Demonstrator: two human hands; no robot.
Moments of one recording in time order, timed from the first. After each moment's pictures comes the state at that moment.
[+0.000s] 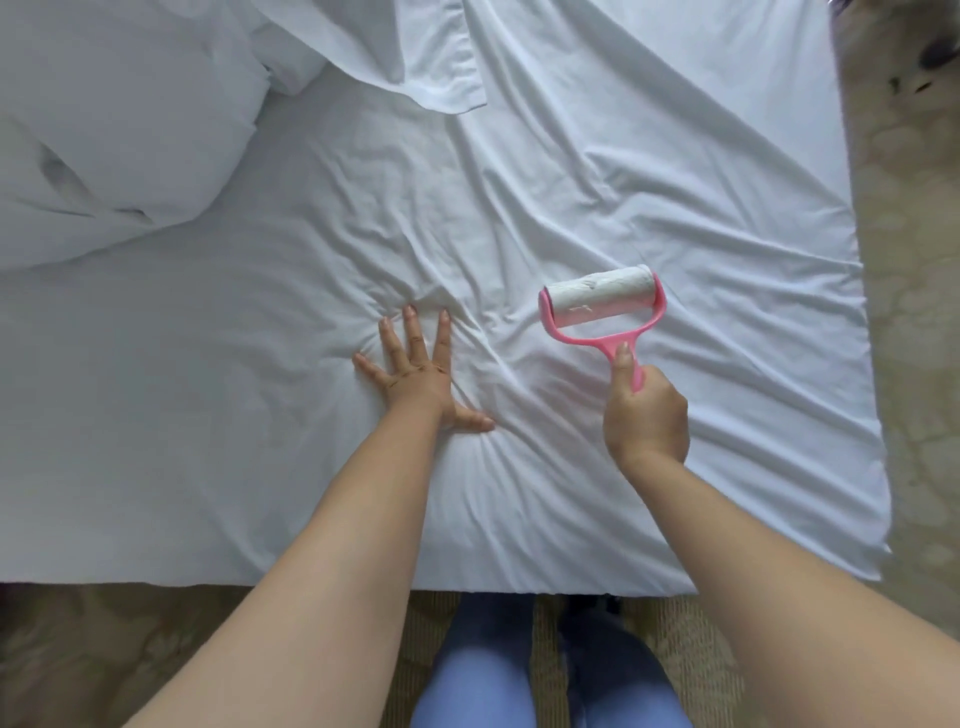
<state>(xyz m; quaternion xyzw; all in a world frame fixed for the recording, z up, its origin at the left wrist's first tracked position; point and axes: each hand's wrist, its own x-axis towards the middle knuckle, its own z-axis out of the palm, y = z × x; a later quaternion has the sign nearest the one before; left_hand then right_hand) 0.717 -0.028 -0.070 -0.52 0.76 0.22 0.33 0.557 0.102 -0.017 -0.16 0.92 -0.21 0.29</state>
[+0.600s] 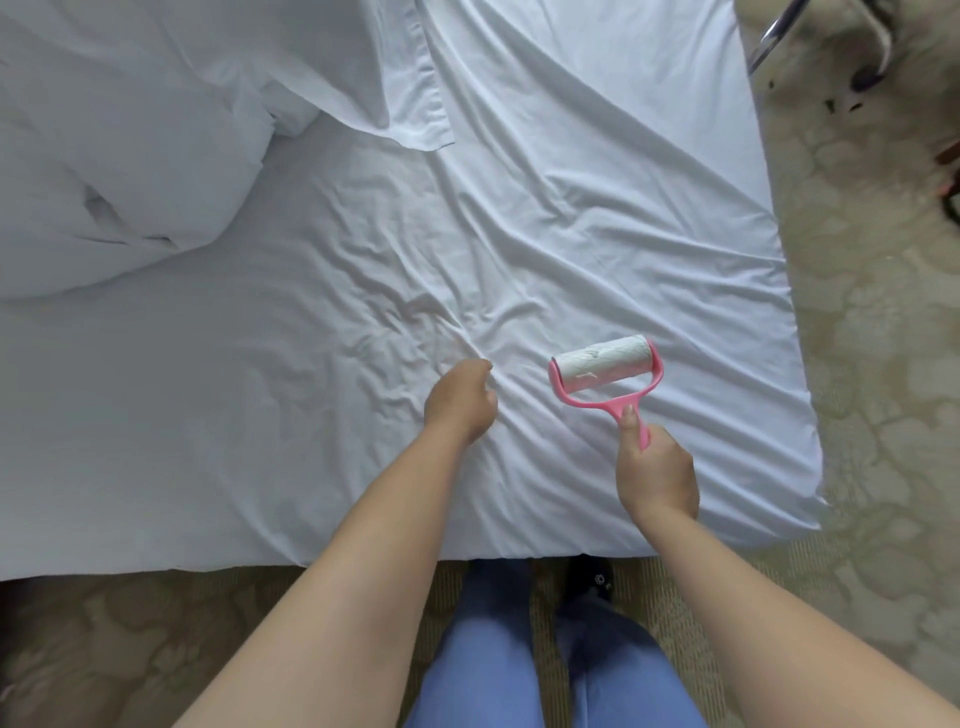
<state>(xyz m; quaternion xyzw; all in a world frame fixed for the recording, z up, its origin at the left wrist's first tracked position) 0.695 0.026 -0.033 -0.50 0.79 0.34 0.12 0.566 0.192 0.014 -0.15 0.93 -0.16 0.30</state>
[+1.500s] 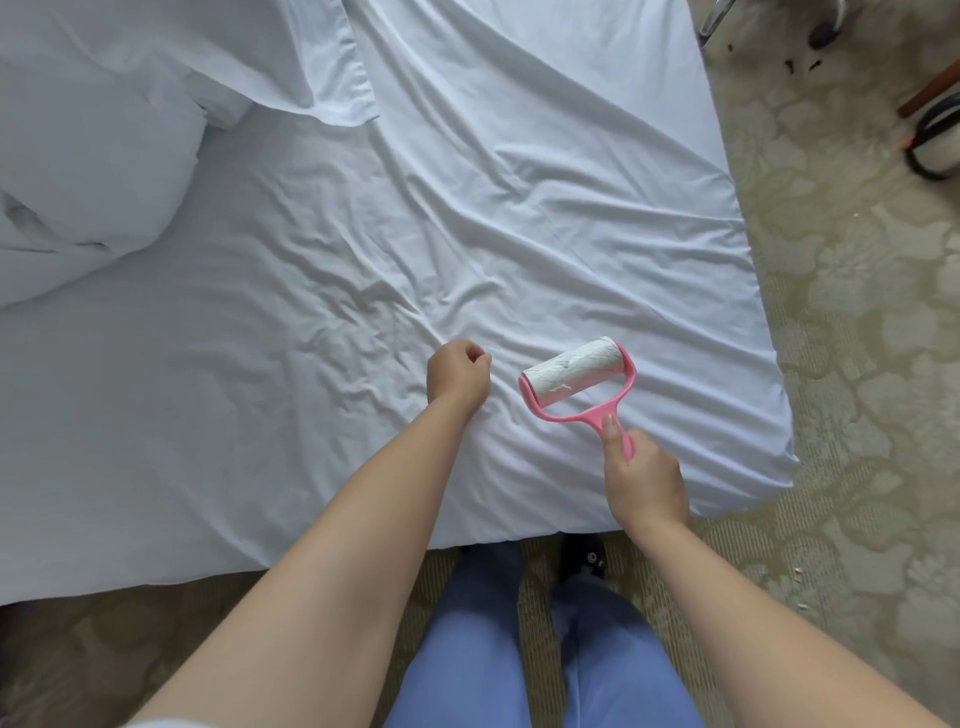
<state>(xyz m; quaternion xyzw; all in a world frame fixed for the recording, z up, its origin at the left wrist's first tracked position) 0.651 0.047 -0.035 -0.62 0.63 0.47 0.00 0.565 0.235 0.011 -0.16 0.92 -0.15 0.32</state>
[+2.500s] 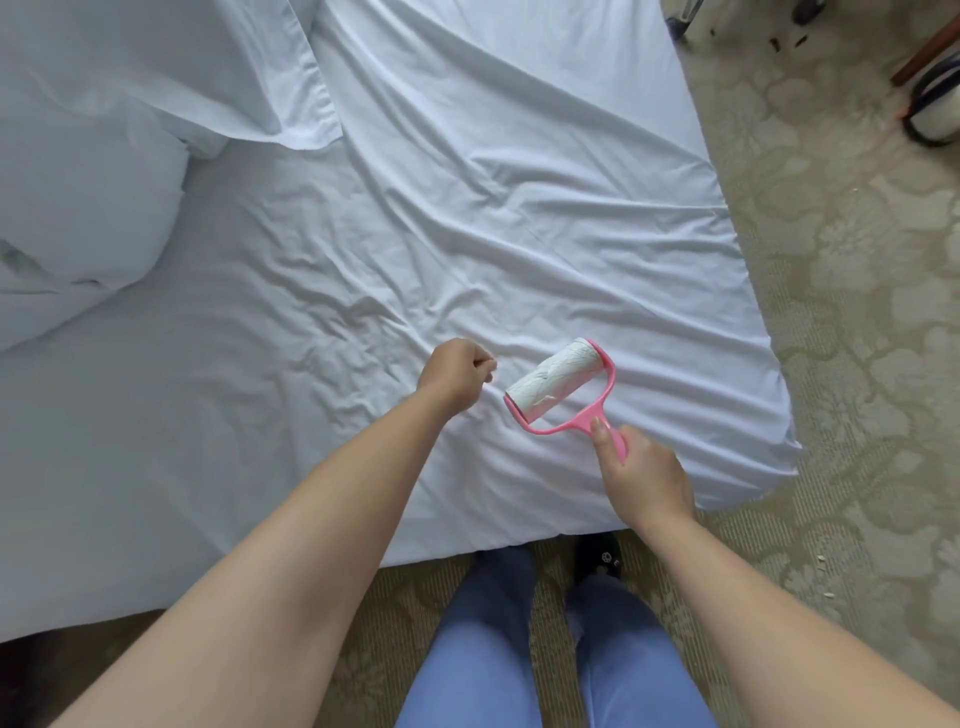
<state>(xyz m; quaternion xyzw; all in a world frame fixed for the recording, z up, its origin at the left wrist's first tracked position) 0.642 0.034 -0.026 -0.48 0.74 0.45 0.13 0.552 0.243 0.009 -0.22 0.90 -0.12 0.35</state>
